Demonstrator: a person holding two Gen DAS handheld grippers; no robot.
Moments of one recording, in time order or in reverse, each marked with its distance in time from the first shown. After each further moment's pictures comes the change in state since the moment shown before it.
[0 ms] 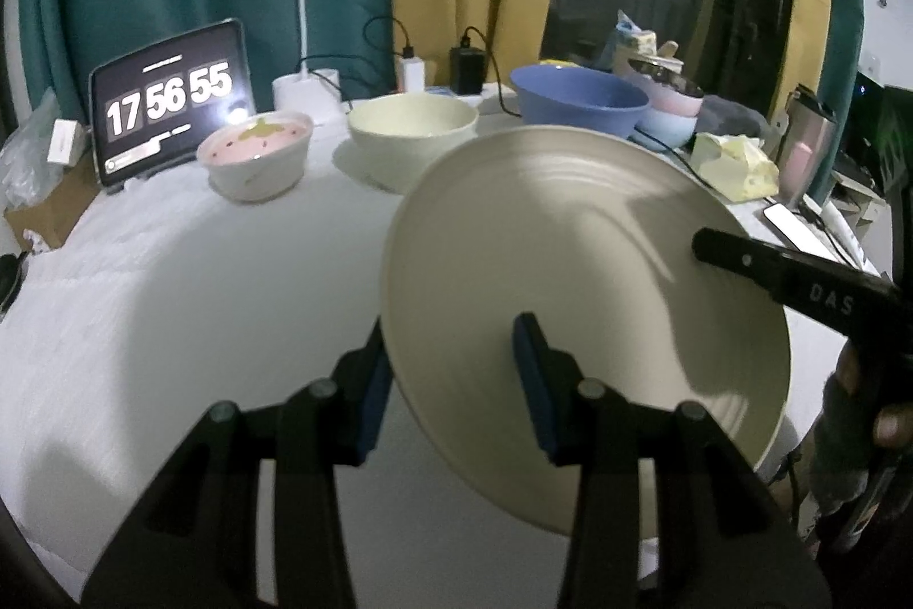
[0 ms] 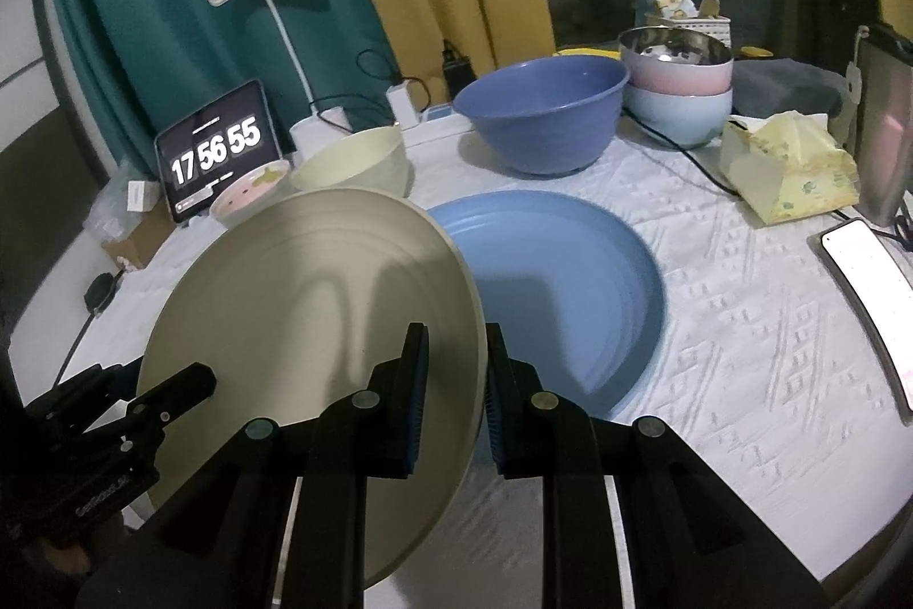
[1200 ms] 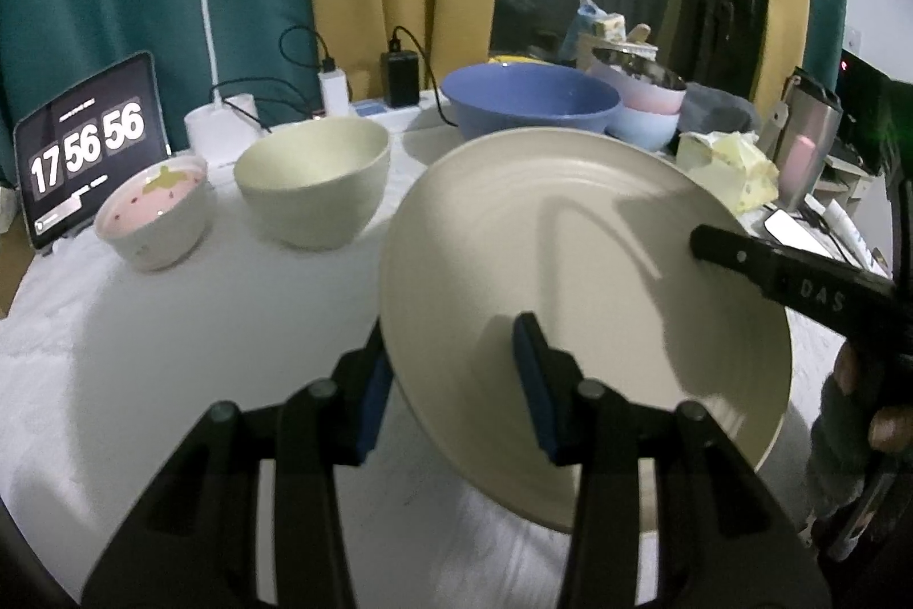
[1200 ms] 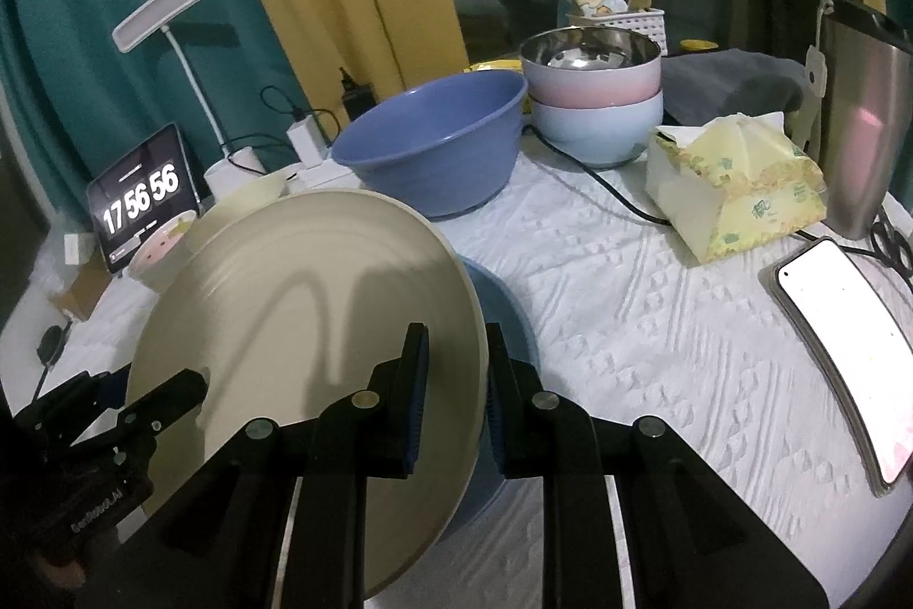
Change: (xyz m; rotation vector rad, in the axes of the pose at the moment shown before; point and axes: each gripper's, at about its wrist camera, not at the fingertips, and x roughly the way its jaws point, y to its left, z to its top) left arm 0.069 -0.047 0.041 0.074 0.006 -0.057; right arm 0.029 -0.067 0.032 0.077 -0.029 -0.100
